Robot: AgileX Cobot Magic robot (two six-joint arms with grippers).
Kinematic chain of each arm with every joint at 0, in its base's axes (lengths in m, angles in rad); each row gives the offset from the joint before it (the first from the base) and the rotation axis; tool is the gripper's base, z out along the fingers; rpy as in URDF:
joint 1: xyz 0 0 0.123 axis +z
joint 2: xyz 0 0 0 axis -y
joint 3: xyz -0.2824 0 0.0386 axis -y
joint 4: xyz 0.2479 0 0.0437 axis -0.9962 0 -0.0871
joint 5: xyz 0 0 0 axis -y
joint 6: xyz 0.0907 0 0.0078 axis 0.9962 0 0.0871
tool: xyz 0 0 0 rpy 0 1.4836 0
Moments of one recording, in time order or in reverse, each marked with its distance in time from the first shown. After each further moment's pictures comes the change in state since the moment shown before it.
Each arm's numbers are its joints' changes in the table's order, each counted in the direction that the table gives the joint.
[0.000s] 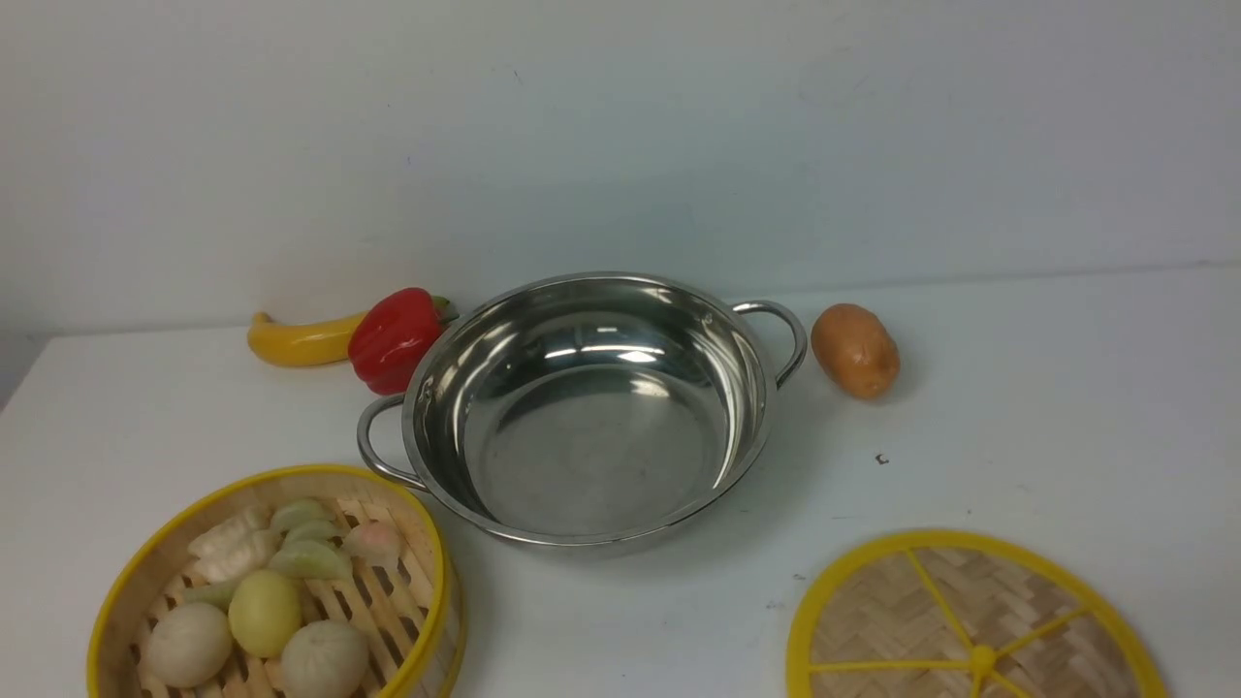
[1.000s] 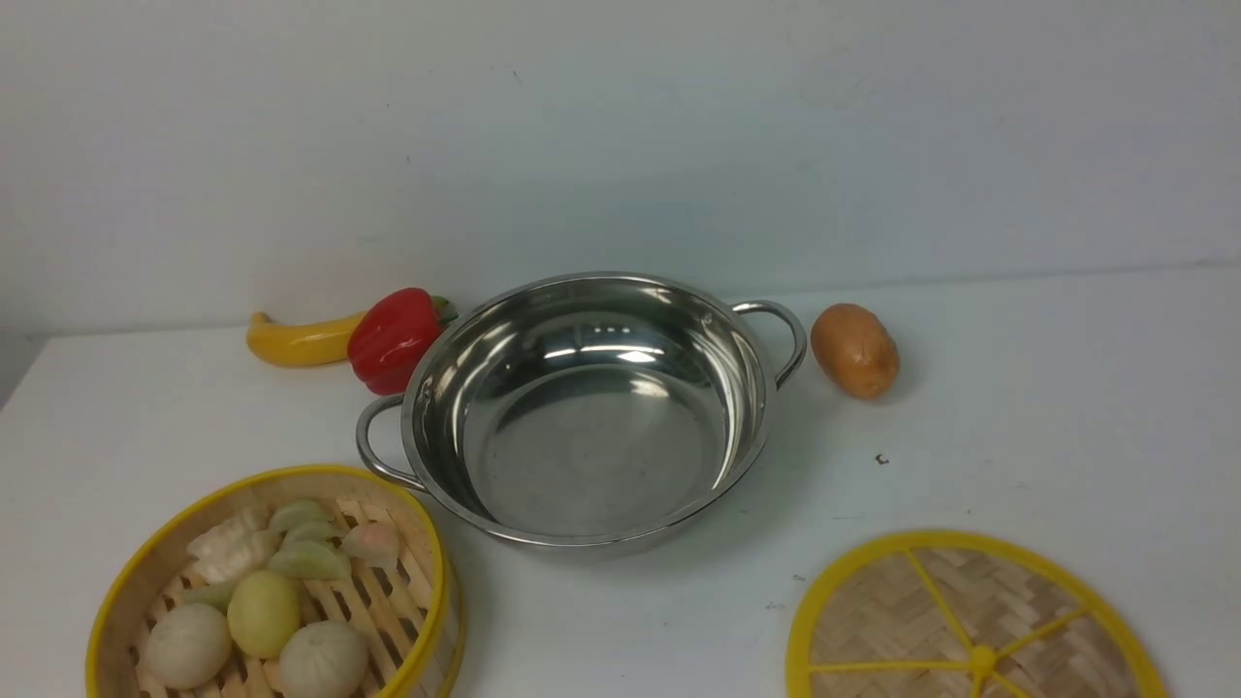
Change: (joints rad) right arm 0.000 -0.020 0.152 -0.058 0.306 0.268; left arm 0.001 0.005 0.241 0.810 0.491 0.132
